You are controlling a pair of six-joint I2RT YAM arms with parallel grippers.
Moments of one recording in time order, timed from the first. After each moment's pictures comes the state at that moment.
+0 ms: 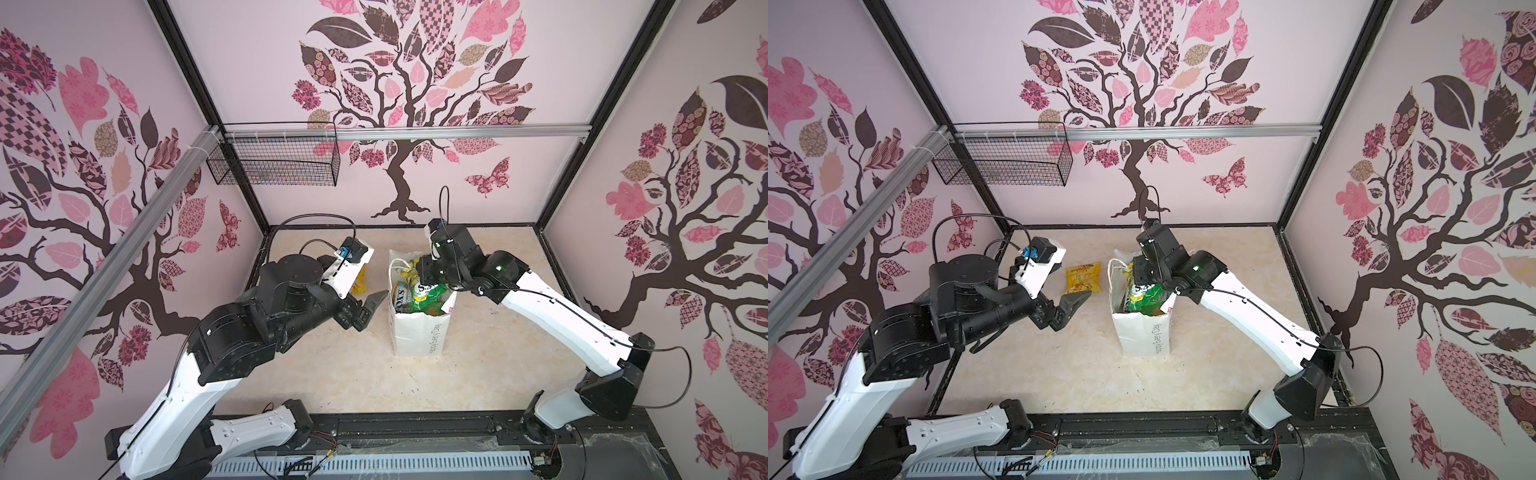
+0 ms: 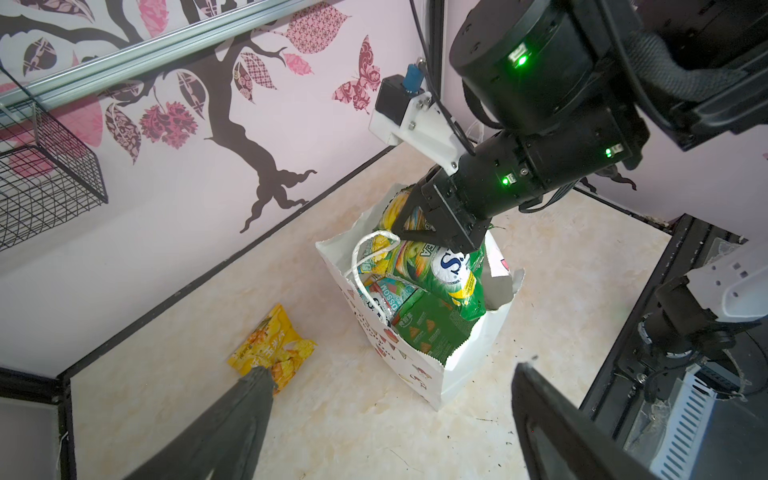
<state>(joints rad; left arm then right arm) -0.92 1.05 1.69 -1.06 -0.21 0.04 0.79 1.51 1.65 -0.81 0.17 0.52</state>
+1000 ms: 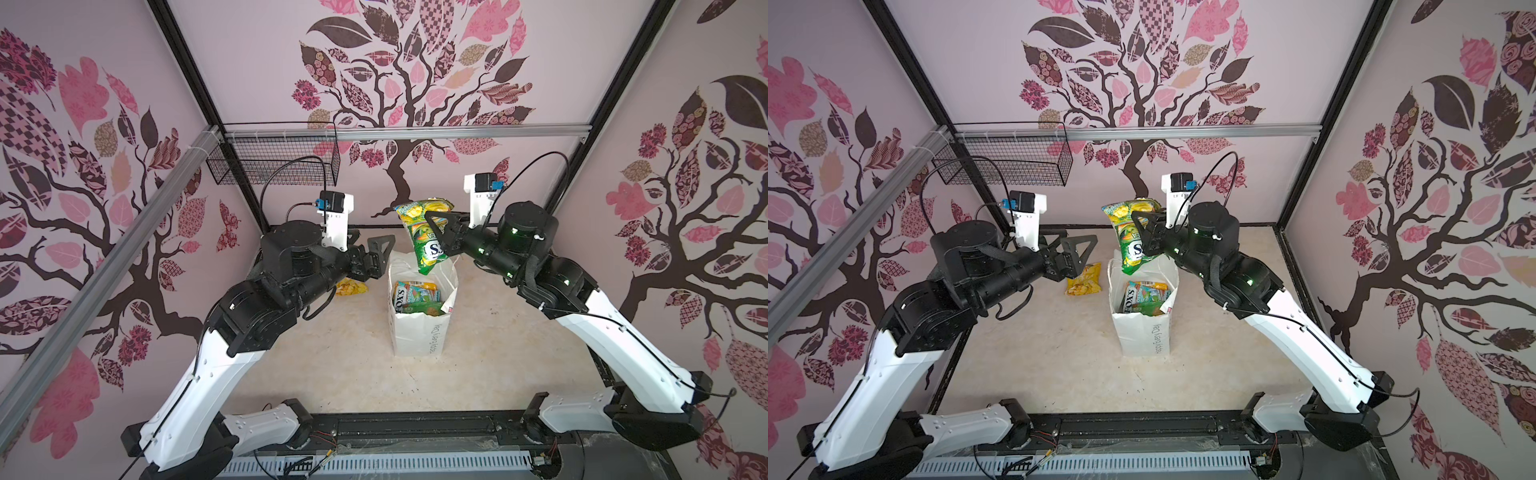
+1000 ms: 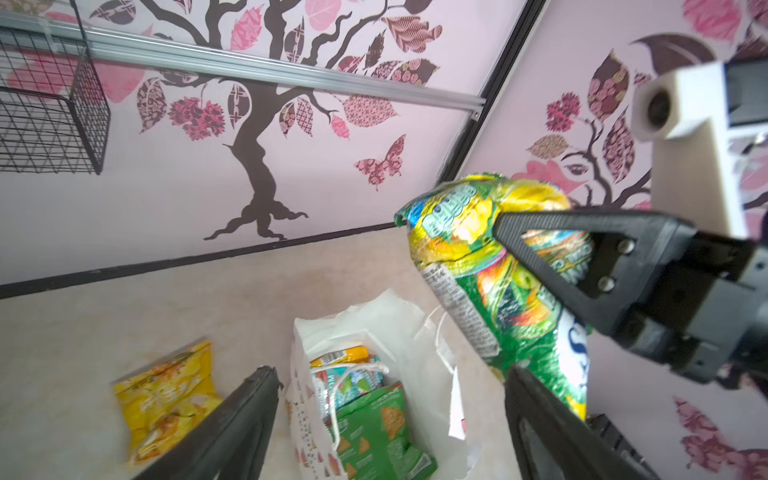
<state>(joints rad) -0.75 1.16 1.76 -0.78 -0.12 -0.37 0.79 1.31 1.68 -0.40 0.07 0.45</state>
